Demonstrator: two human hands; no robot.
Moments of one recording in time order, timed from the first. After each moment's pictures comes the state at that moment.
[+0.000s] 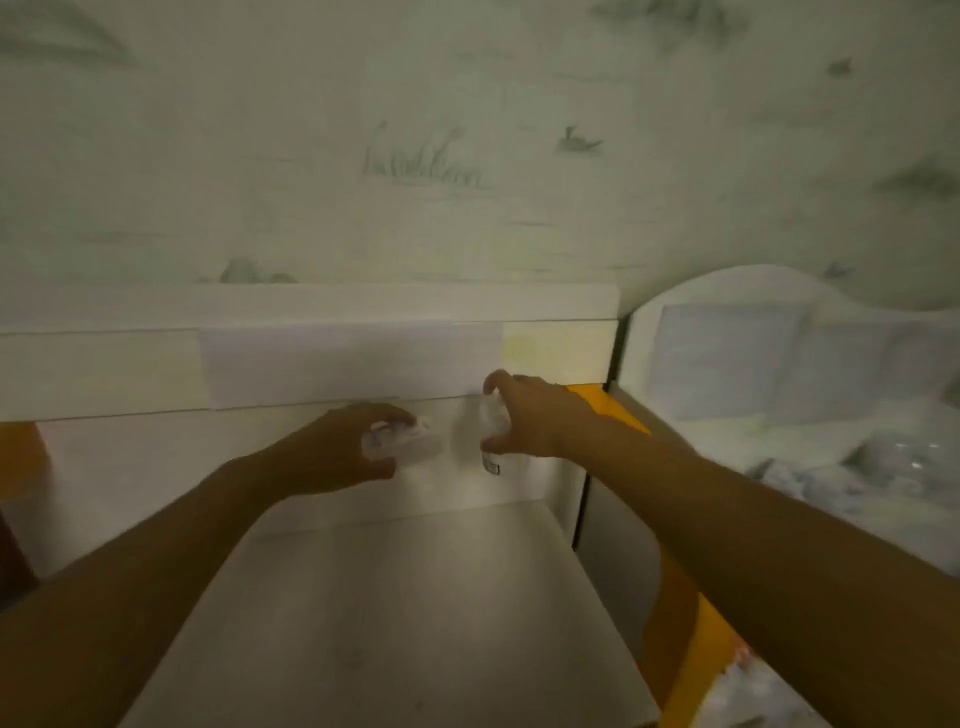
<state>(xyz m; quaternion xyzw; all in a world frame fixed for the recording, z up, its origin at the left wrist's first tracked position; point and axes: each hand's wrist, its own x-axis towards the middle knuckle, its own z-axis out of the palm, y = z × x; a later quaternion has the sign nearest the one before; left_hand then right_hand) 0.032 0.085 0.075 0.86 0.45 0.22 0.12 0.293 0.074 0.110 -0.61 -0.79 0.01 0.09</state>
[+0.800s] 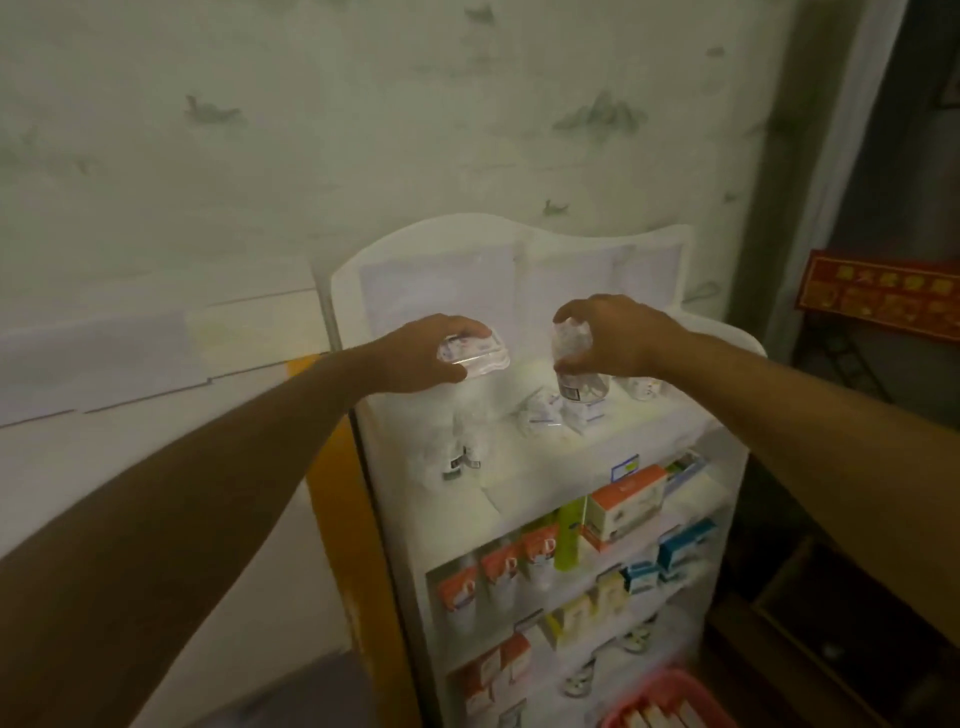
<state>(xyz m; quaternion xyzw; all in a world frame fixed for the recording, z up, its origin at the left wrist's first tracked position) 0.469 0.028 0.136 0.94 0.30 0.14 0.11 0.708 -0.083 0.148 -0.73 -0.67 -0.04 0.13</state>
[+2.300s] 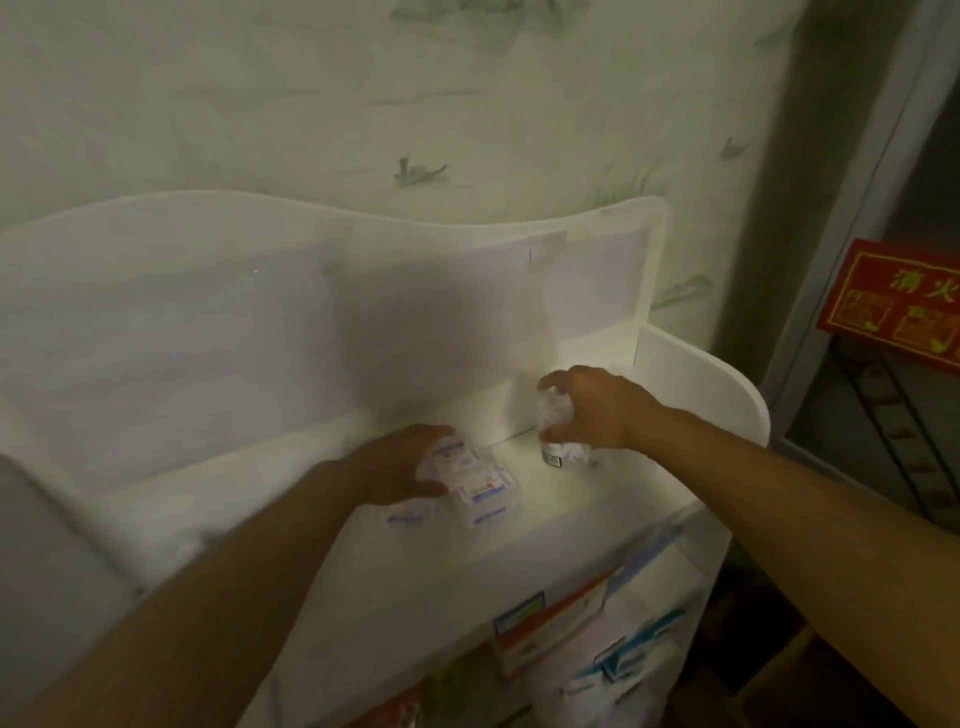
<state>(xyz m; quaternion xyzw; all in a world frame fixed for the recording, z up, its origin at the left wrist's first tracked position) 0.747 0.222 -0.034 0.91 0.39 -0.02 0.12 1.009 0.123 0.024 -0.73 -0.67 0.10 0.09</state>
